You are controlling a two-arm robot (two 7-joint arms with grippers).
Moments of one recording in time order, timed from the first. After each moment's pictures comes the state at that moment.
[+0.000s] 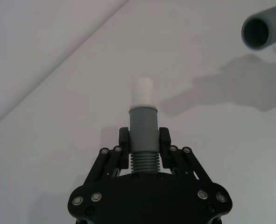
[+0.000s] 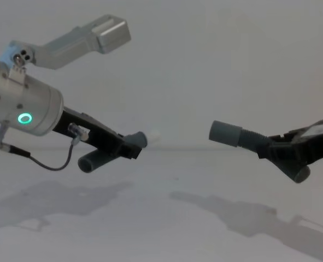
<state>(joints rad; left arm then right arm) -0.64 0.45 0.60 -1.47 -0.21 0.58 -0.49 0.33 0.50 -0.34 -1.64 0.24 0.45 0.59</state>
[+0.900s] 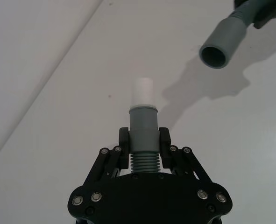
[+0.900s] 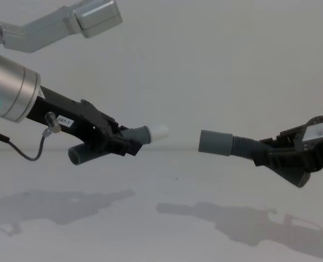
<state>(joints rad) -0.68 0.57 0.65 -1.50 -0.21 0.41 -0.71 0.40 0.59 -0.41 -1.60 0.24 0.35 0.75</state>
